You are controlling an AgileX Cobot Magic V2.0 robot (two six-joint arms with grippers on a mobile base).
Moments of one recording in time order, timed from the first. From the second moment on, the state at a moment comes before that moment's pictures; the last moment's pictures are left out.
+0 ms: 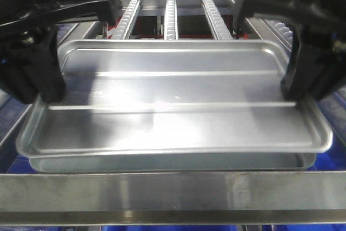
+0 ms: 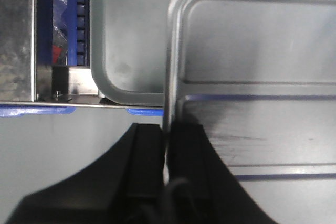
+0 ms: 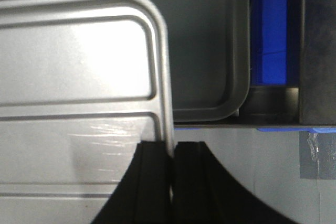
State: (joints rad) left arm -1.00 1.32 -0.97 0.41 0.92 -1.12; right arm 0.76 1.22 -0.87 -0.35 0.81 1.05
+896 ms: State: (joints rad) left arm -0.99 1.32 -0.97 0.41 0.93 -1.09; right arm 0.76 1.24 -0.88 -0.35 0.83 1.05
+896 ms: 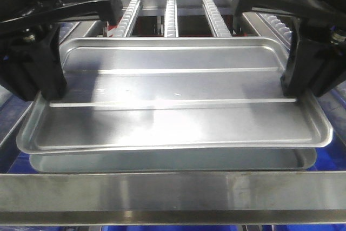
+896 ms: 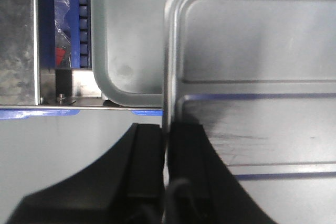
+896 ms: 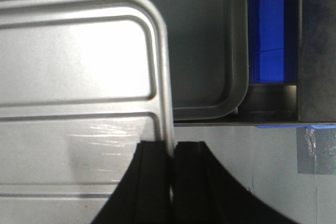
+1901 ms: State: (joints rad) left arm -0.99 1.32 -0.97 0.41 0.93 -1.09; right arm 0.76 1.24 -0.88 -0.34 0.83 1.05
